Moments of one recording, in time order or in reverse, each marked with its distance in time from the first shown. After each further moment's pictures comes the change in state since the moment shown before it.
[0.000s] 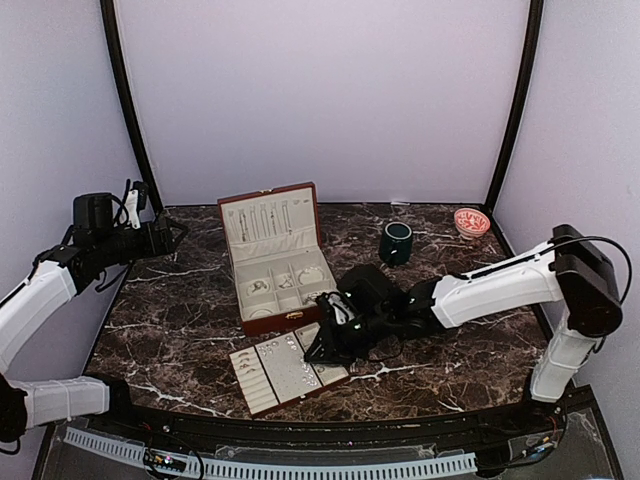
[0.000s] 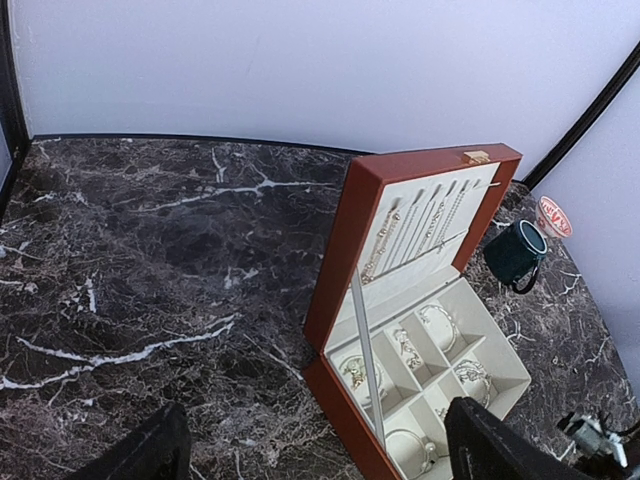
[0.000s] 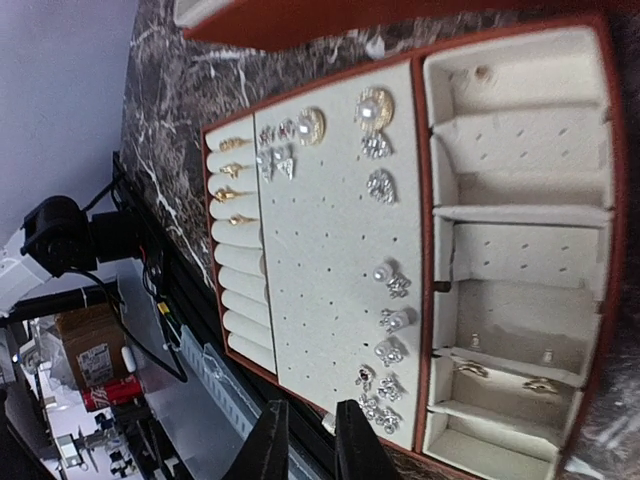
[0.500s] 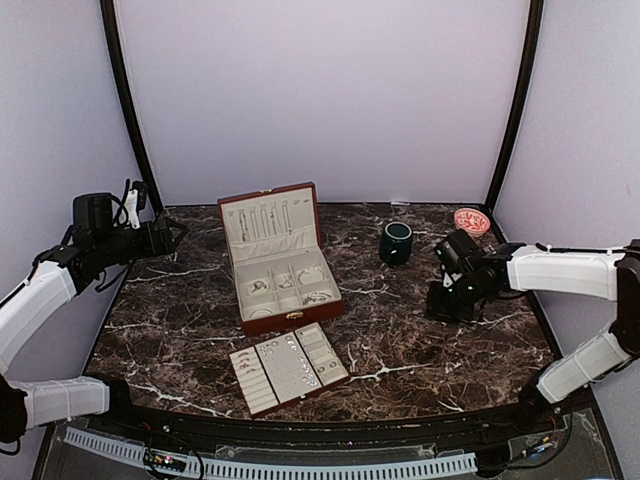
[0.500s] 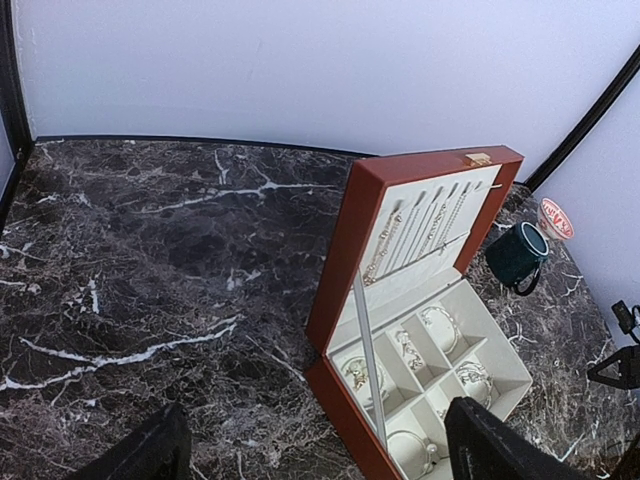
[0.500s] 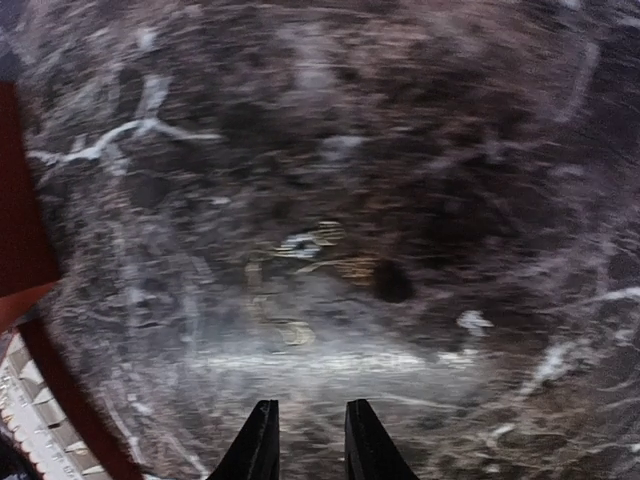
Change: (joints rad) left arm 0.000 -0.006 -0.002 0.000 -0.007 0.000; right arm -0.499 -0.366 -0.172 -0.514 0.378 -0.197
